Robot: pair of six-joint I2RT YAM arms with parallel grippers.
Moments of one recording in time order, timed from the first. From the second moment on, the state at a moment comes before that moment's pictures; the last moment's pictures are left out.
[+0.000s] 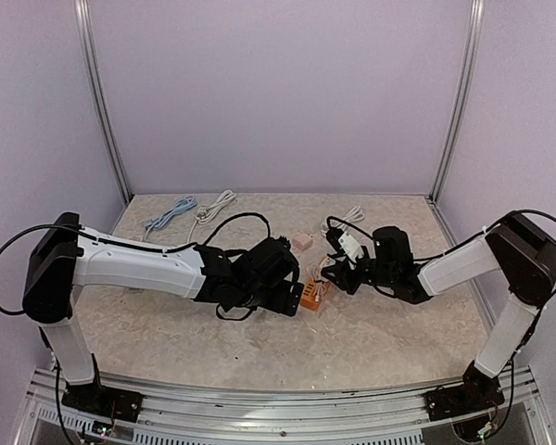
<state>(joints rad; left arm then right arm) -1.12 1.84 1.26 -0.35 -0.43 -0.56 0.62 1.71 0.68 0.61 -0.25 -0.21</state>
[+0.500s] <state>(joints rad) -1.12 1.84 1.26 -0.34 -0.43 -0.57 0.61 1.77 0.73 0.62 -0.37 -0.20</state>
